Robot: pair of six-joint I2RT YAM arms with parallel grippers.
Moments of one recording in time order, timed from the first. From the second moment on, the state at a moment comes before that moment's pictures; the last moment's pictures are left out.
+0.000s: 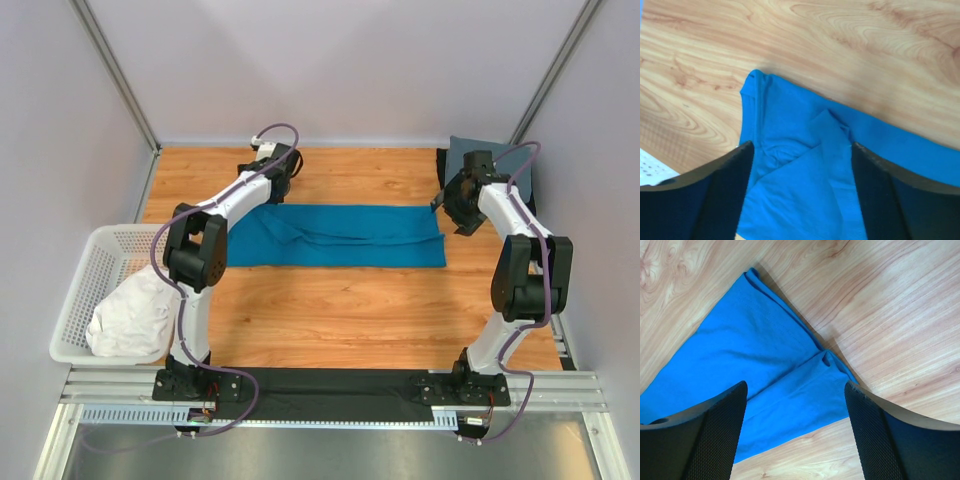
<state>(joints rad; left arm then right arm) -0.42 2.13 1.73 -0.66 -0.73 -0.41 -0.04 1.78 1.39 -0.71 0.05 0.73</state>
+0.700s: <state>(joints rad) -0.40 1.57 1.07 -0.37 -0.22 -0.84 0.17 1.76 1.37 -0.70 0.10 0.66</state>
